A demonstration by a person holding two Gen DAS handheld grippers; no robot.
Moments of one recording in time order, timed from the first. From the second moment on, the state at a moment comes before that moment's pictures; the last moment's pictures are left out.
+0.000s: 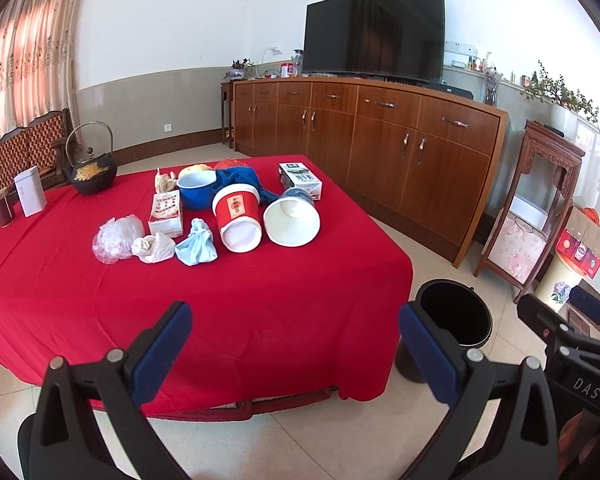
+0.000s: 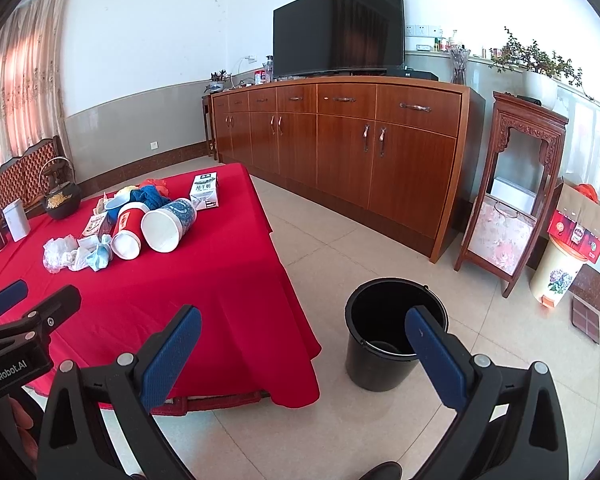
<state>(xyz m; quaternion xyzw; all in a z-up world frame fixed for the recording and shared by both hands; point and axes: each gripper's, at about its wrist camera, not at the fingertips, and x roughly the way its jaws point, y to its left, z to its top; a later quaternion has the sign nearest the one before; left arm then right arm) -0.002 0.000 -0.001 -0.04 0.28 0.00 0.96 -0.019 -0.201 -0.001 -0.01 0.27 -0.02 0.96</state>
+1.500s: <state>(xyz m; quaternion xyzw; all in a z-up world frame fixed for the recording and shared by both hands) 0.057 0.145 -0.030 -0.06 0.30 0.14 0.94 0.080 -0.116 -0.024 -0.03 0.32 0.12 0.94</state>
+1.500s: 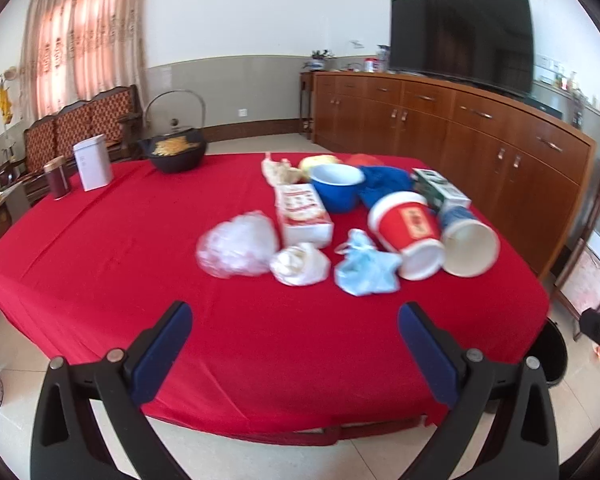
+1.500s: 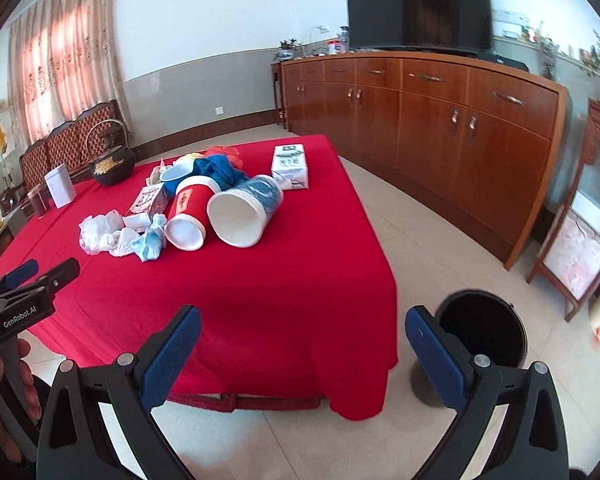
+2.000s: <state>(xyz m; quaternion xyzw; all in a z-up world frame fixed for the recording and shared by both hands) 0.127 0.173 -0.074 -0.12 0.35 0.08 0.93 0.175 -0.053 -0.047 -0.05 0.34 0.14 0.93</state>
